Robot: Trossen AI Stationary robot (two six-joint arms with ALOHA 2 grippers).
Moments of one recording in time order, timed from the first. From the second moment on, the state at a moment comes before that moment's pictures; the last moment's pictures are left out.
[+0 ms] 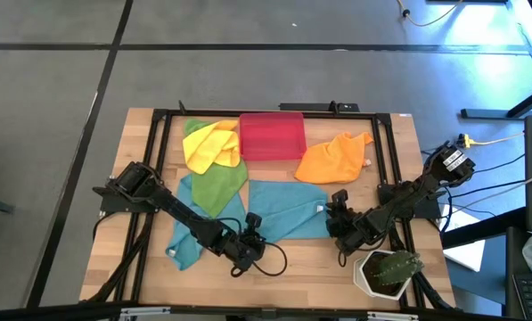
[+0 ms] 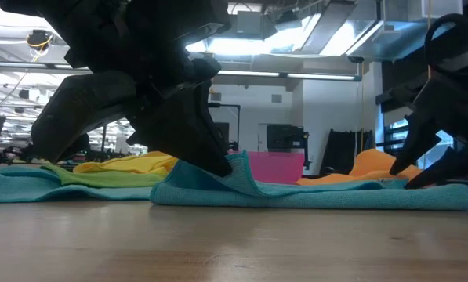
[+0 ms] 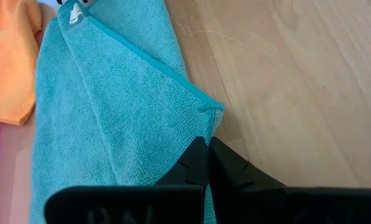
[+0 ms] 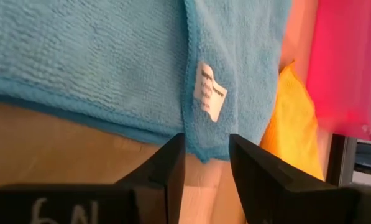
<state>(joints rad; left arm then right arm) -0.50 1.95 1.12 -0.10 -0.54 0.05 0.65 1.55 0.56 -0.44 0.79 0.13</state>
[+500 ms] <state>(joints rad) -0.50 1.95 1.12 -0.10 -0.54 0.06 0.65 1.54 0.51 -0.42 0.79 0.17</state>
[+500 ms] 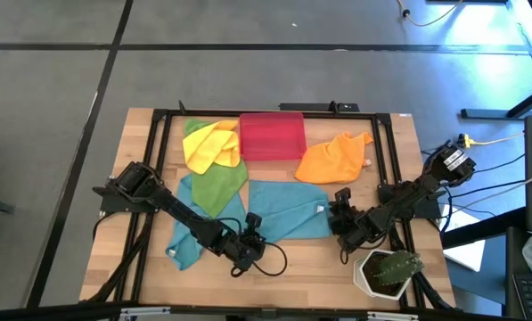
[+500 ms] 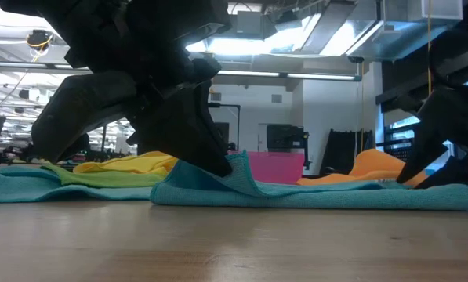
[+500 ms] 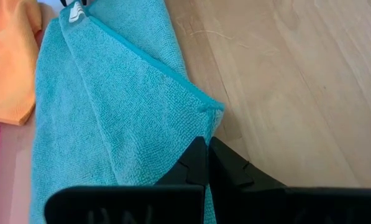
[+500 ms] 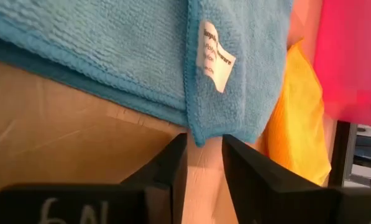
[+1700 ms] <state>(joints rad) -0.49 1.95 1.12 -0.10 -0.53 0.05 0.65 1.55 0.51 -0.33 0.85 -0.01</state>
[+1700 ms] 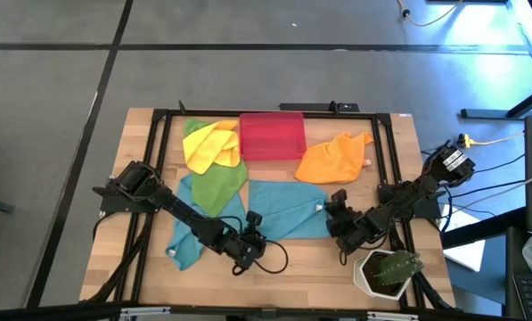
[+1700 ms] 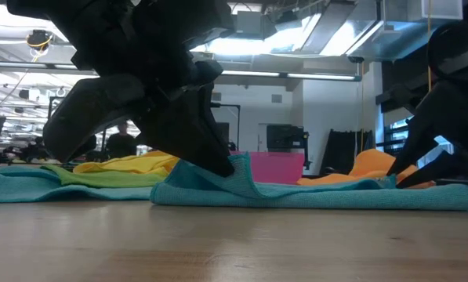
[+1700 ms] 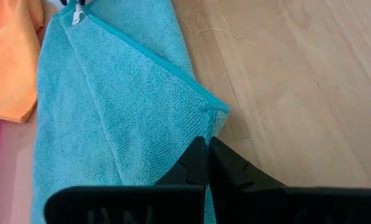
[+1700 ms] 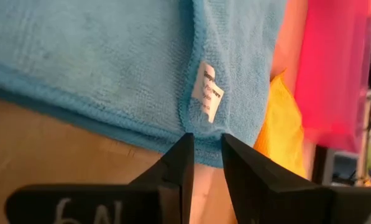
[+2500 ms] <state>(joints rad) -0.49 1.95 1.12 -0.10 -0.53 0.03 0.65 1.55 0.51 -0.35 0.88 -0.28</state>
